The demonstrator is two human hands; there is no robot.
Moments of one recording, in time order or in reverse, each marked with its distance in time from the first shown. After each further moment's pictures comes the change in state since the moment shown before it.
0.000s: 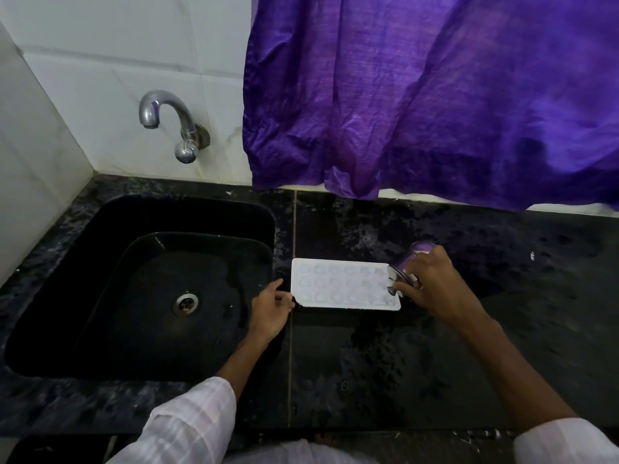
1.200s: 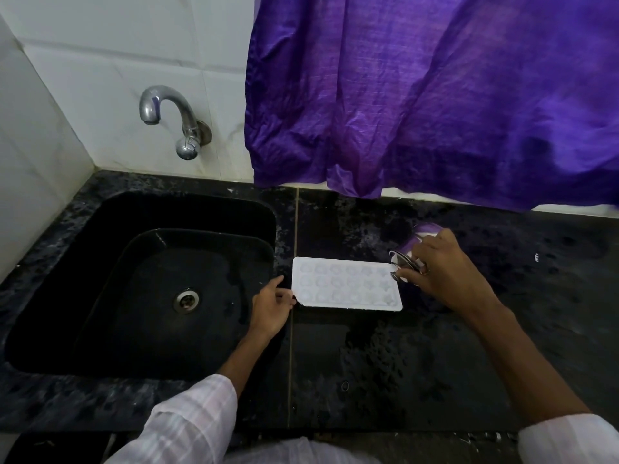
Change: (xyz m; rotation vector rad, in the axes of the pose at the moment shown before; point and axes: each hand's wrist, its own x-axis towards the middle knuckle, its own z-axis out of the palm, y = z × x) left_hand 0.003 0.000 0.001 -0.024 0.015 0.011; right_hand 0.016 0.017 -0.010 -0.059 0.106 -0.064
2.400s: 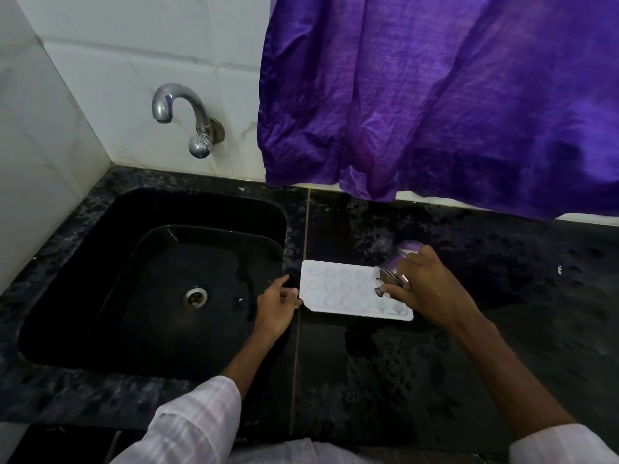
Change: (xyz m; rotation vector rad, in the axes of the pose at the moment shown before) left_hand 0.003 0.007 -0.002 -0.044 0.053 -0.037; right_hand 0.011 -0.018 0.033 0.072 -0.062 -0.045
